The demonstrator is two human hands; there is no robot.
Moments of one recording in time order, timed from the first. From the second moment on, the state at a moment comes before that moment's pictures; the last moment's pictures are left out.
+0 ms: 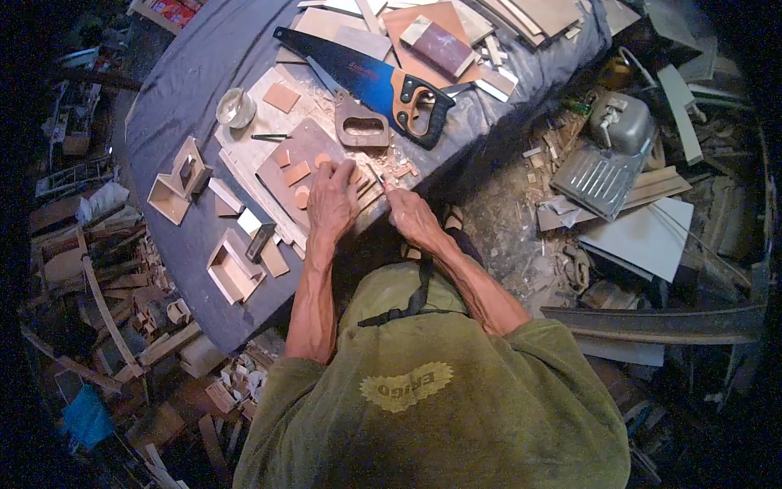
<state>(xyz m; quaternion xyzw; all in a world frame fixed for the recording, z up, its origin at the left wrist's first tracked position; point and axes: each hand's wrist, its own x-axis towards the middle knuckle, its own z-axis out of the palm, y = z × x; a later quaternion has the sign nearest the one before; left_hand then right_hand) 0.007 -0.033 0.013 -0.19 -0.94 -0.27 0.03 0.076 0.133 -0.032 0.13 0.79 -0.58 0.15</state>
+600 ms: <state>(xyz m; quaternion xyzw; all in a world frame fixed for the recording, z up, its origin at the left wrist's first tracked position) 0.001 -0.023 -0.004 0.01 -0.95 -0.32 0.00 0.077 0.126 -0.021 -0.10 0.94 -0.33 -0.03</state>
